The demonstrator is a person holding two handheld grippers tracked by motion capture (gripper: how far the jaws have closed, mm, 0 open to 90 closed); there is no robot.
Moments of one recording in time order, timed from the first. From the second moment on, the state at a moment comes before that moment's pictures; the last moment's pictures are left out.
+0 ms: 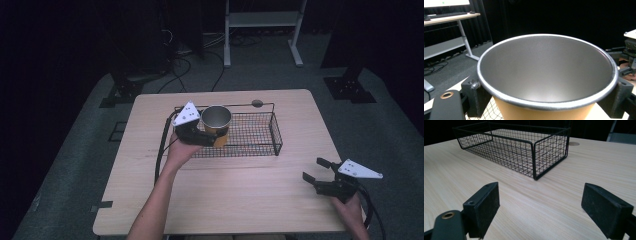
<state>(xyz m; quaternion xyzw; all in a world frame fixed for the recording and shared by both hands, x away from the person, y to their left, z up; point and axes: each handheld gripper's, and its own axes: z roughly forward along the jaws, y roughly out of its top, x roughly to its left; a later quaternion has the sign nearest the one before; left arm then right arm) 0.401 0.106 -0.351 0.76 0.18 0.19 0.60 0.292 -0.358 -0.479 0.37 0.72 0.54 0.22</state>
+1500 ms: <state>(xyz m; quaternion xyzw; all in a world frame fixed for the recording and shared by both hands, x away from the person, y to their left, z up) 0.470 0.071 -0.366 0.78 0.18 0.17 0.58 0.291 -0.359 -0.479 0.36 0.72 0.55 0.22</state>
